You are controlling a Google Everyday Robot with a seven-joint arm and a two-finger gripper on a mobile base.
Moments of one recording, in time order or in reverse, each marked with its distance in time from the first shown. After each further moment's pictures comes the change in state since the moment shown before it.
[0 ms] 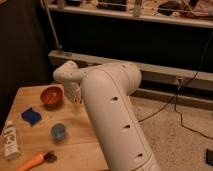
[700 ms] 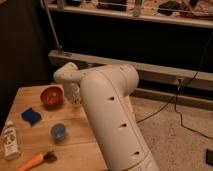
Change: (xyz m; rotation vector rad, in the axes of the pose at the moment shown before) arm -0.016 -0.008 0.016 0.012 0.013 -0.008
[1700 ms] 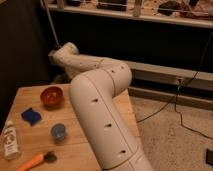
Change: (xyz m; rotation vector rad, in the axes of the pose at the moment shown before) arm -0.136 -0.059 -0.126 0.108 -0.384 -0.008
